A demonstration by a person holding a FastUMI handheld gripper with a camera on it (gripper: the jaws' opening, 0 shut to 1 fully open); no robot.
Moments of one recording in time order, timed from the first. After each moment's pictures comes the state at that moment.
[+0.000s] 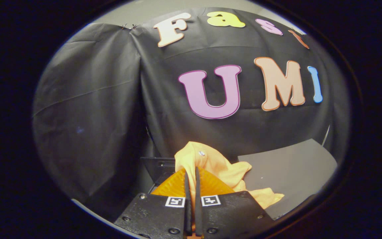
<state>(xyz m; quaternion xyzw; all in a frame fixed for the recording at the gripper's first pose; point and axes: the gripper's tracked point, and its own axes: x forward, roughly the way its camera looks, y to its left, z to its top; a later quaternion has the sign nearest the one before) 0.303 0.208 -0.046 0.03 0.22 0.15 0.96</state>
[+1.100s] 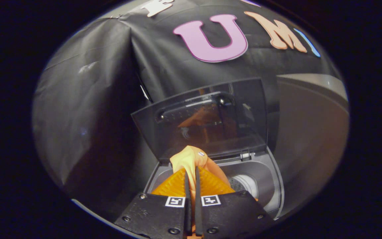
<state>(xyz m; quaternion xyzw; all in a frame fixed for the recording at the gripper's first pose) 0.295 0.276 -0.282 0.10 0.32 0.14 0.93</state>
